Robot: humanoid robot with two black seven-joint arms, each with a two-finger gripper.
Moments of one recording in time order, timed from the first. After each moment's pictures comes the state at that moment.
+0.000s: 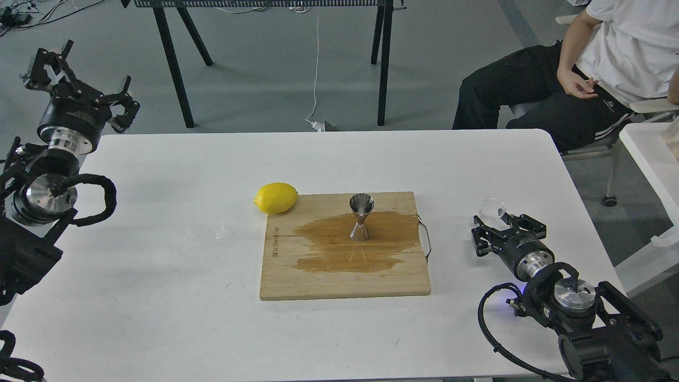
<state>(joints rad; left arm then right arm) -0.68 0.49 -0.90 -0.71 -0.09 -0.32 -0.36 0.31 -0.16 1.14 0.72 0.41 0.15 -0.08</state>
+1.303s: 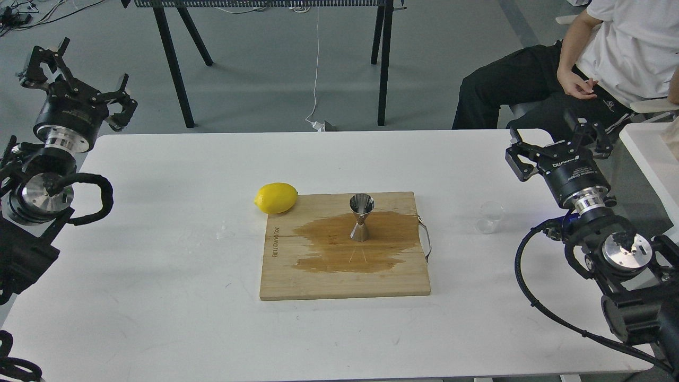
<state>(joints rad) -0.68 0.49 -0.91 -0.72 -0.09 -0.33 -0.35 0.42 -0.33 1.23 0.94 0.33 0.41 0.01</state>
